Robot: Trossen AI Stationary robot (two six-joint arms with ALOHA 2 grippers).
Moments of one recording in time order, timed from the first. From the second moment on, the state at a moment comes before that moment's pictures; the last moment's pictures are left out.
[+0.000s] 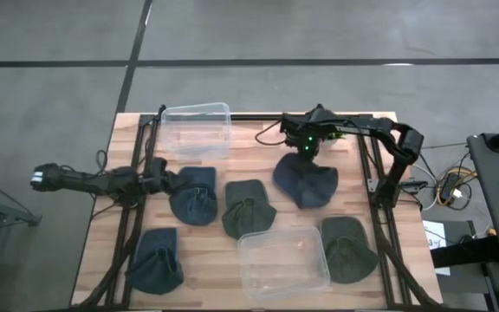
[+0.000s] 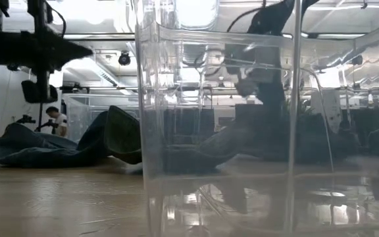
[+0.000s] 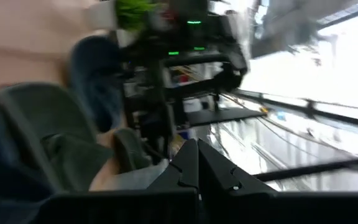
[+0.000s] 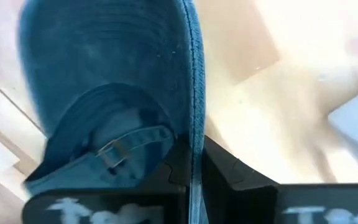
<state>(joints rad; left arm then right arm) -0.12 0.26 0.03 0.25 -0.30 -1.44 -0.48 1.76 1.32 -1.13 -0.05 0.13</state>
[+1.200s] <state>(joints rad) -0.12 0.32 0.17 0.45 -0.46 -1.16 -0.22 1.68 2.22 -1.57 -0.52 0.04</state>
